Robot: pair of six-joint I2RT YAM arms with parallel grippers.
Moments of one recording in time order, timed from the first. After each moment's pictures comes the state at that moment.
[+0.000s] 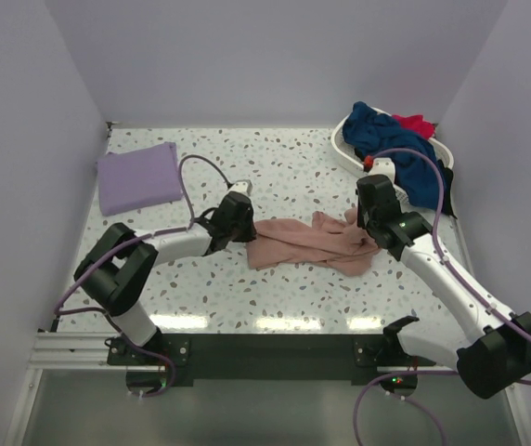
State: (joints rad) left arm -0.65 1.67 0.86 0.04 -0.13 -0.57; right arm 0.43 1.12 0.96 -0.57 0.50 0.25
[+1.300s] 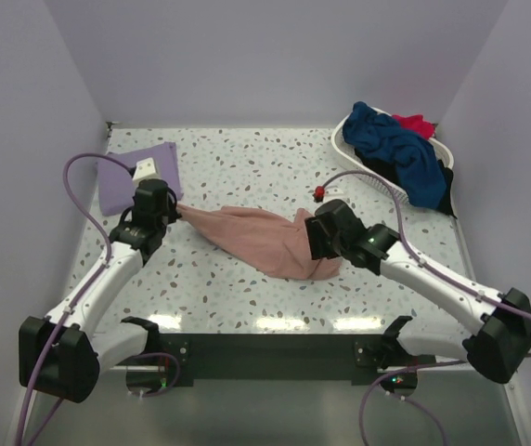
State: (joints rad) left arm -0.24 1.09 0.77 -0.25 -0.38 -0.44; right arm 0.75 1.13 0.89 -0.68 0.34 0.41
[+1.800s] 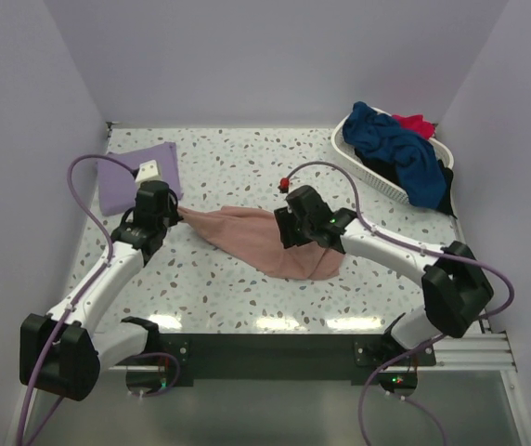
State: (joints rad) left arm -0.24 1.11 0.75 -0.25 -0.35 -0.43; right arm 0.75 1.49 1.03 -0.39 0.15 0.33
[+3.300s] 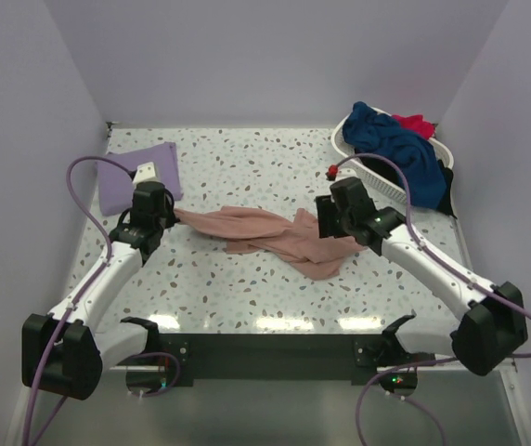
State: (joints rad) left arm -0.20 1.11 0.74 -0.25 -0.32 -0.41; right arm 0.56 1.21 0.98 -0.60 0.26 0.32
